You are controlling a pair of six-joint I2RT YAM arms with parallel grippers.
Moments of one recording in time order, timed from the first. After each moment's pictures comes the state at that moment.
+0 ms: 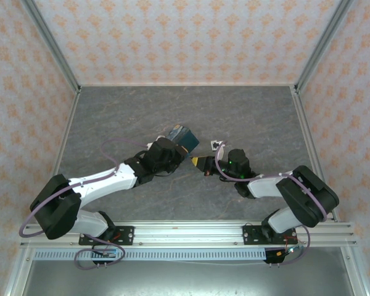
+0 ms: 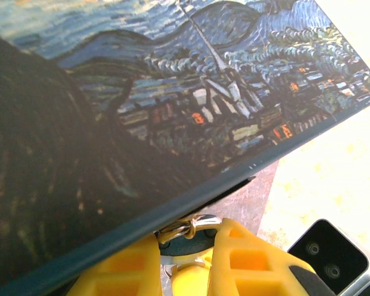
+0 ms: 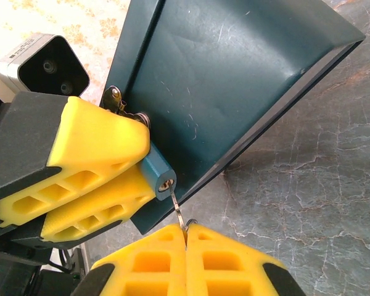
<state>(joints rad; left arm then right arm) -0.74 1.37 0.76 -0.02 -0.05 -1.49 0.61 1.47 0.36 0.86 -0.49 0.74</state>
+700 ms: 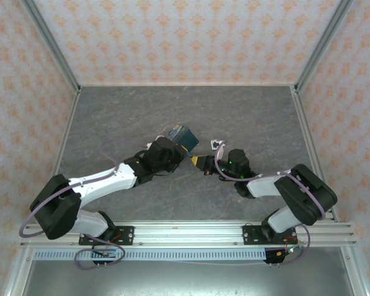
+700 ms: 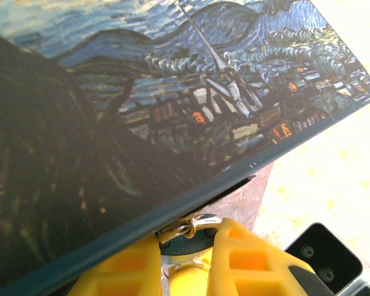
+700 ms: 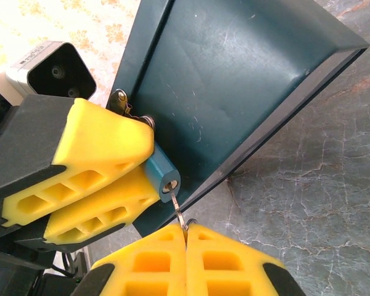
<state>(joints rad) -0.74 1.37 0.76 -0.01 -0.05 -1.51 0.61 1.50 0.36 0.91 -0.49 0.74</state>
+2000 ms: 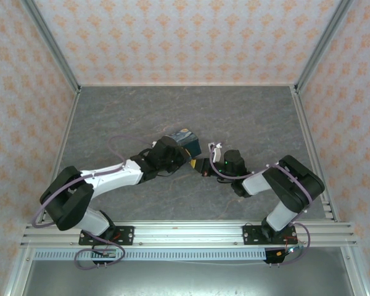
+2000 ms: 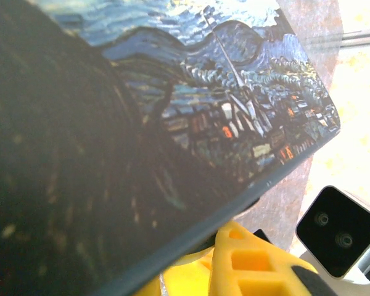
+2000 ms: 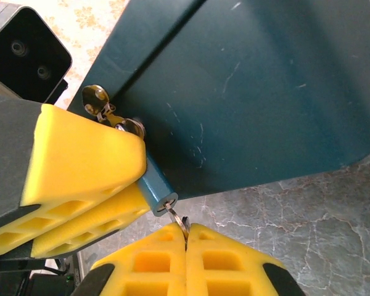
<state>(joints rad) -0.71 1.48 0.78 0.00 0.05 -1.33 0.61 1.64 0.37 0.96 -0.49 0.80</state>
